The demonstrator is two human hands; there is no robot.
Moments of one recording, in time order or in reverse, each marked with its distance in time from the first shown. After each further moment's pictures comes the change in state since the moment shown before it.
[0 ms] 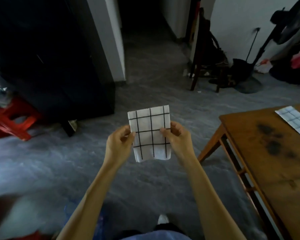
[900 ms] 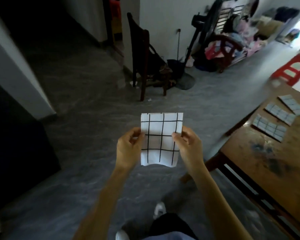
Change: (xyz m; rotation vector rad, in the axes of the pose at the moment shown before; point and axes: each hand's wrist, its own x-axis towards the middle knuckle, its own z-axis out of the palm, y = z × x) left_hand 0.449 -0.024 0.088 -0.268 -0.442 0.074; right_hand 0.346 -0.051 0.078 -0.209 0.632 -0.088
